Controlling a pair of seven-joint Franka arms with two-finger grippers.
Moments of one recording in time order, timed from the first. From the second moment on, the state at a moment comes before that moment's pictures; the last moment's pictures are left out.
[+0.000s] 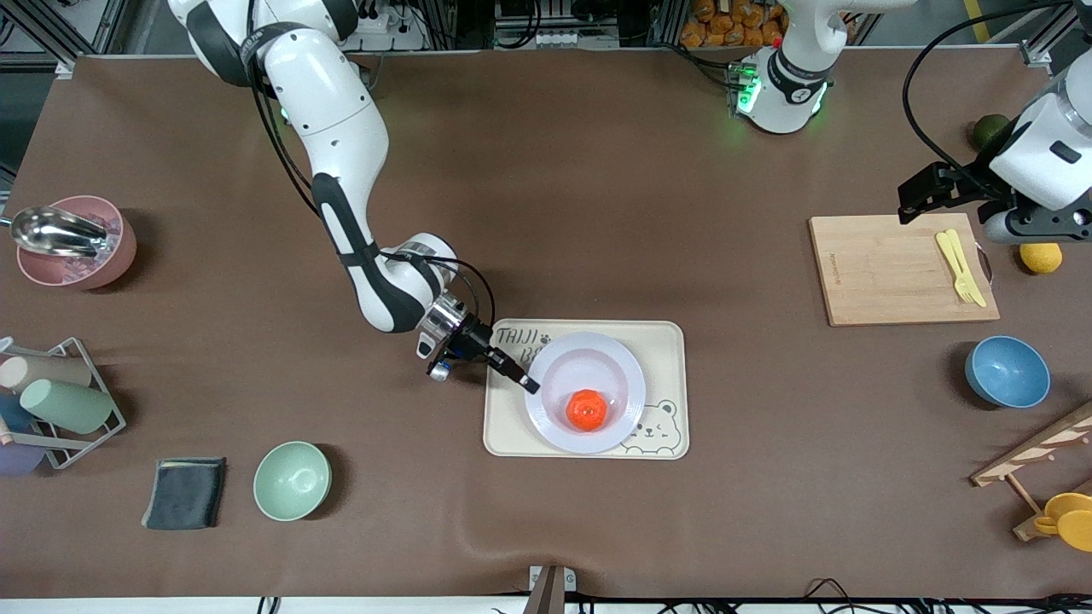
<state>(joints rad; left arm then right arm) -0.07 0.02 -0.05 -1.53 0.02 1.49 -0.11 0.60 0.85 -0.02 -1.63 2.53 2.51 -1.05</state>
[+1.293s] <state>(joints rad) -0.07 0.02 -0.05 -1.53 0.02 1.51 -0.11 0.60 0.83 -0.02 -1.59 2.06 2.69 -0.56</state>
